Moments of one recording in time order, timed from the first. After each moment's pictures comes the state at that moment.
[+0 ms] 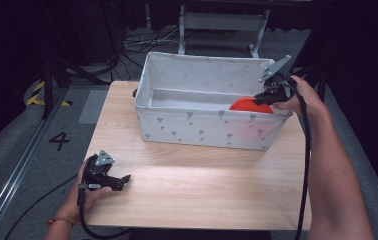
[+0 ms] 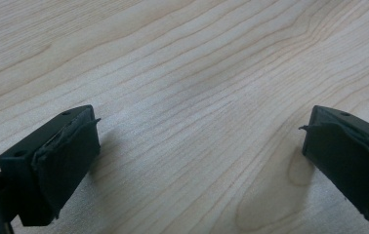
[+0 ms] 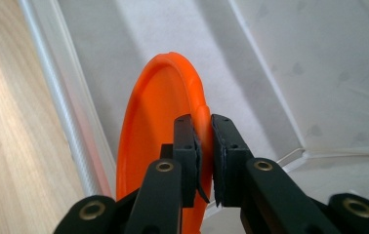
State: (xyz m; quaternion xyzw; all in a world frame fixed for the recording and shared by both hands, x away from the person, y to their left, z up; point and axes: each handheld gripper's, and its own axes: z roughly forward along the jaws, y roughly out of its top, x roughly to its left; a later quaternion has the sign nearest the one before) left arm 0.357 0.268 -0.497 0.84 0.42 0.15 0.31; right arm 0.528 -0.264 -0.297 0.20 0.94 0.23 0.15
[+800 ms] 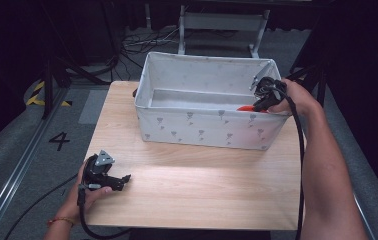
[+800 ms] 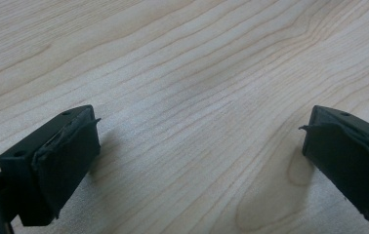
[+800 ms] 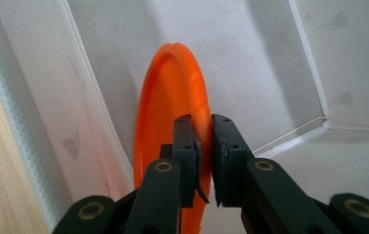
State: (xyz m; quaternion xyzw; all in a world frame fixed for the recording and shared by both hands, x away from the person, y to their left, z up) left arm 0.357 0.268 -0.497 0.84 0.43 0.15 0.31; right arm 0.543 -0.247 -0.320 0.19 0.97 0.12 0.11
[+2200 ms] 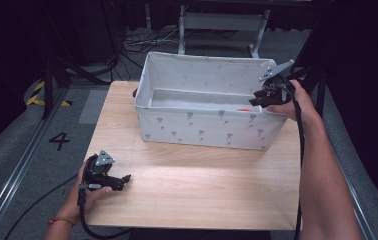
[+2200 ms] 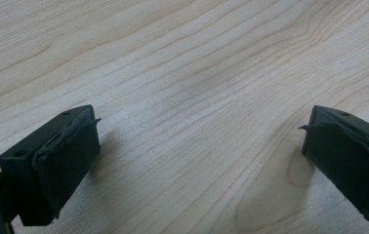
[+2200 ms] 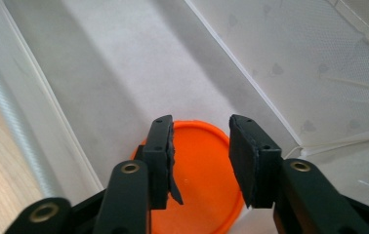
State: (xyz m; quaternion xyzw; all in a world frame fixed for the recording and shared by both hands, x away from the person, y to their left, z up) left arm 0.357 0.267 -0.497 0.84 0.43 0.15 0.31; right arm 0.523 -0.265 -0.311 0.28 0.90 0.29 0.19
